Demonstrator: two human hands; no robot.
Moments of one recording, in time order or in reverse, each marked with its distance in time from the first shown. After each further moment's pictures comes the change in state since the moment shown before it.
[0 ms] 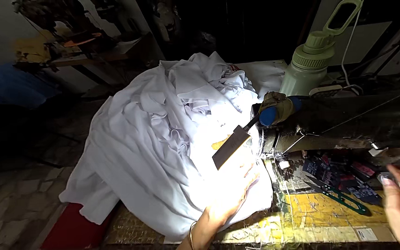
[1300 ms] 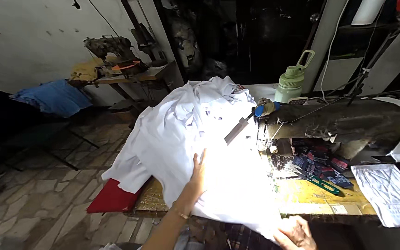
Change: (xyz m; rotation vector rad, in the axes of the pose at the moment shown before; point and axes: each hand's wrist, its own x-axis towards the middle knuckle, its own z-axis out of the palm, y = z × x) left_hand -0.067 -0.046 -0.054 0.057 -0.046 -0.455; right_hand -0.143 -0.121 0.023 0.557 -0.079 -0.485
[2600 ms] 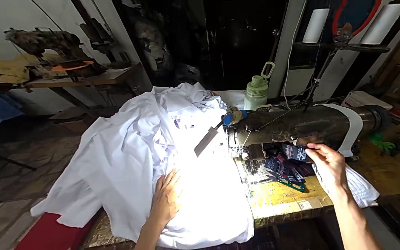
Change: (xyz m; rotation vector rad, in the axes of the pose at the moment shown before) left_hand -0.005 -0.032 0.024 0.142 0.285 0.201; right_hand 0.115 0.154 -0.119 -0.036 0.288 0.622
